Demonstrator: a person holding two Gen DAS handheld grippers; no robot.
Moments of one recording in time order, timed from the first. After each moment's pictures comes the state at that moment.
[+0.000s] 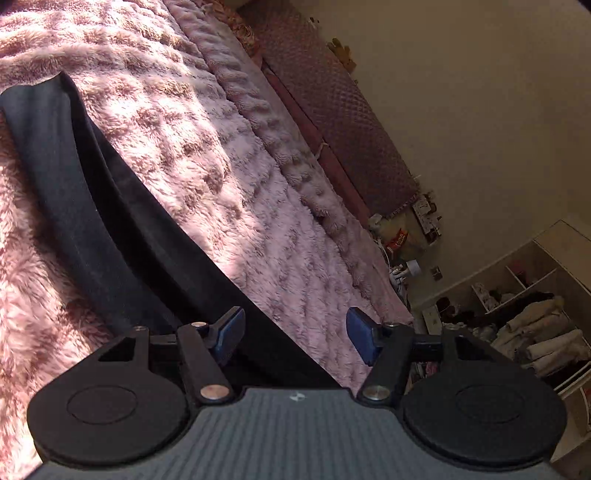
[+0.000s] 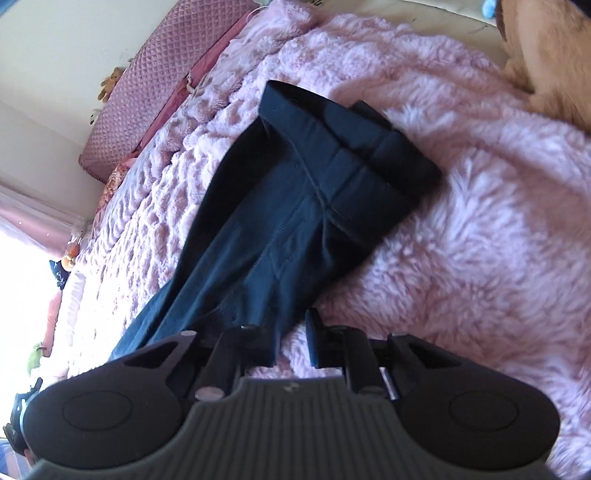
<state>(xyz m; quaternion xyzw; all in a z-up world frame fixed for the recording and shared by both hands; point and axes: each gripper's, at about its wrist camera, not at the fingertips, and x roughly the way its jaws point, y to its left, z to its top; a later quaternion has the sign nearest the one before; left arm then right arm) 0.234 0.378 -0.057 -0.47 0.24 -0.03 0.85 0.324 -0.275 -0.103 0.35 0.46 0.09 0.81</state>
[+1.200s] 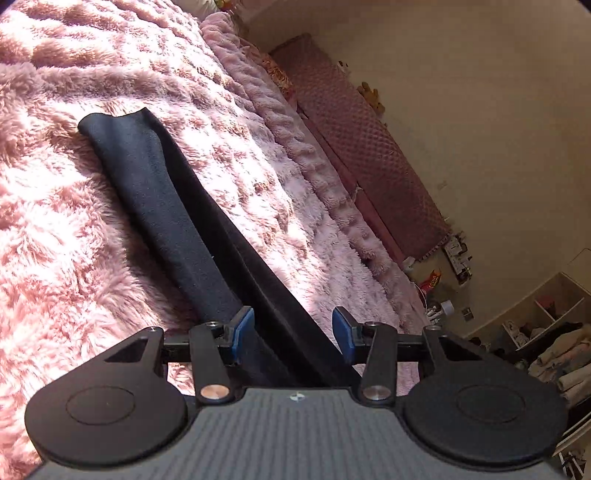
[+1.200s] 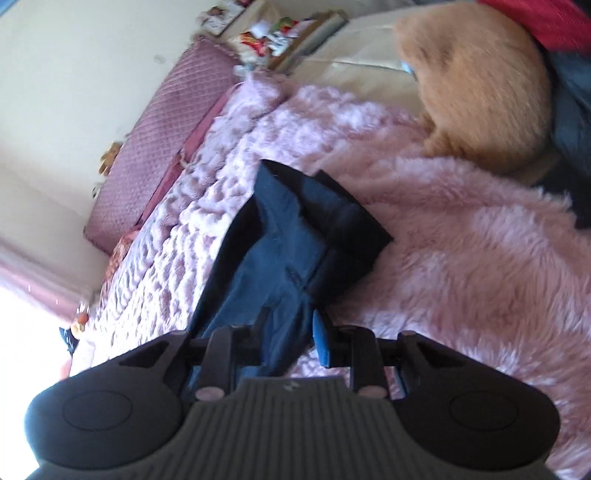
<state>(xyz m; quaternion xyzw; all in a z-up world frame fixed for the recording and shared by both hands) 0.218 0.433 -0.094 -0.44 0.19 0.05 0.87 0.235 -0.325 -0.072 0.38 0.36 0.06 0.85</state>
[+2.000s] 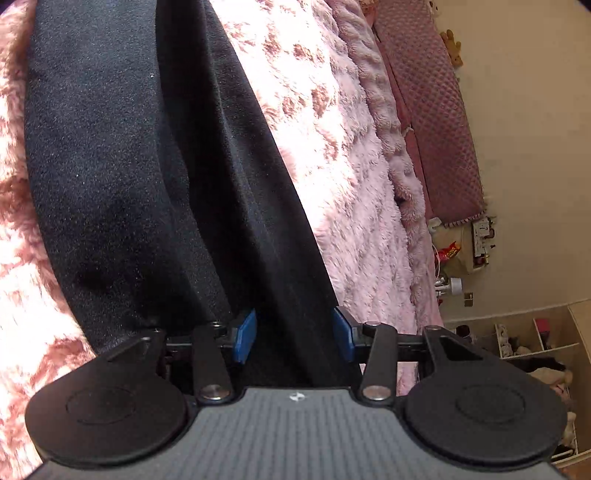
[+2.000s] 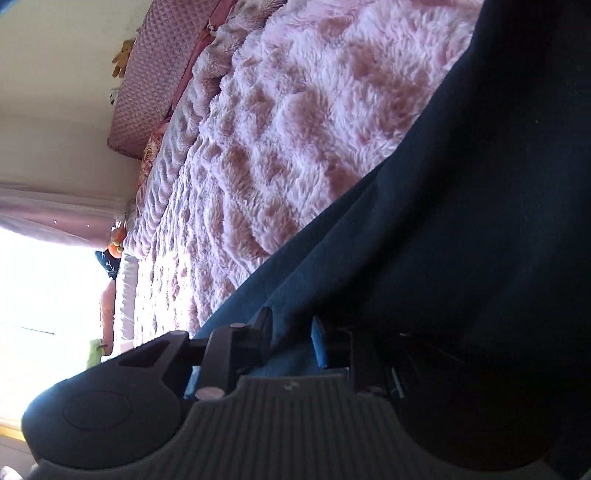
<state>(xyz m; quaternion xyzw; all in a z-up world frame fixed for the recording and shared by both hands) 0.323 0.393 -0.164 -0.60 0.30 0.04 0.74 0.401 -0.083 -0.145 0.46 0.50 0.17 0.72</state>
